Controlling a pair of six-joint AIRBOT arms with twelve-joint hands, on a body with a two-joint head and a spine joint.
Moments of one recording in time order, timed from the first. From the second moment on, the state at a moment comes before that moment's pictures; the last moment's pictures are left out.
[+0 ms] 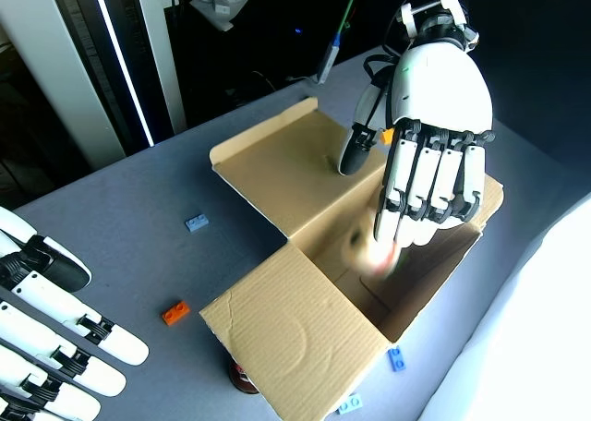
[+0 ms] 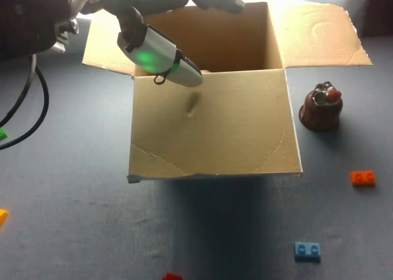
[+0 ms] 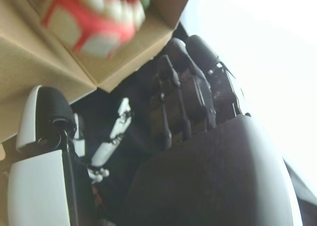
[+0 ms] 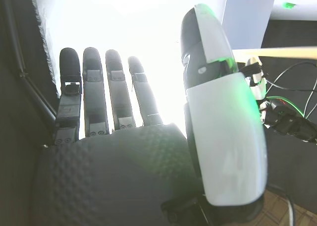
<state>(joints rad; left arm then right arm) 0.02 -1.10 1.27 1.49 -0.25 -0.45 -0.60 -0.50 0.76 0.37 0.67 -1.13</state>
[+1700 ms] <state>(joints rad) -0.01 -0.93 1.31 1.57 -0.31 -0.62 -0.52 -0.94 1.18 0.55 0.47 -0.92</state>
